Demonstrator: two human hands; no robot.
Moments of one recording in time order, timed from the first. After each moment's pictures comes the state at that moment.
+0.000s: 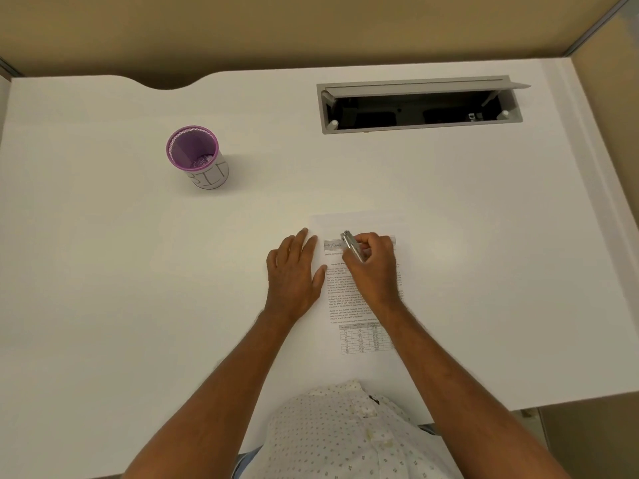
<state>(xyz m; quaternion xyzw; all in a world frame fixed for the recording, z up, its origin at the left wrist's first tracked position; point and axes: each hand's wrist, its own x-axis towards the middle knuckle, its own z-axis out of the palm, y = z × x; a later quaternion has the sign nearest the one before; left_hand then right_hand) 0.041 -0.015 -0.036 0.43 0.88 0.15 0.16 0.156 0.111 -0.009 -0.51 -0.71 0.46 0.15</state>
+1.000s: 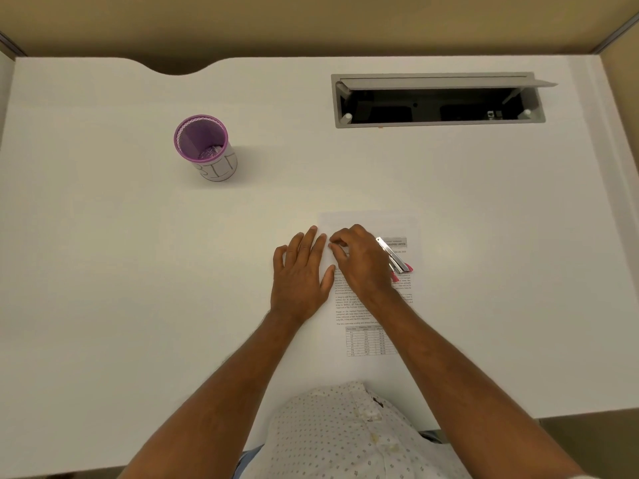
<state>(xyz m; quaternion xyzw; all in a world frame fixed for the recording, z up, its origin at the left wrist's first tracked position) 0.043 -0.019 -0.061 0.44 0.88 0.13 0.12 0.122 0.110 -0.026 -0.37 -0.88 0.28 0.09</state>
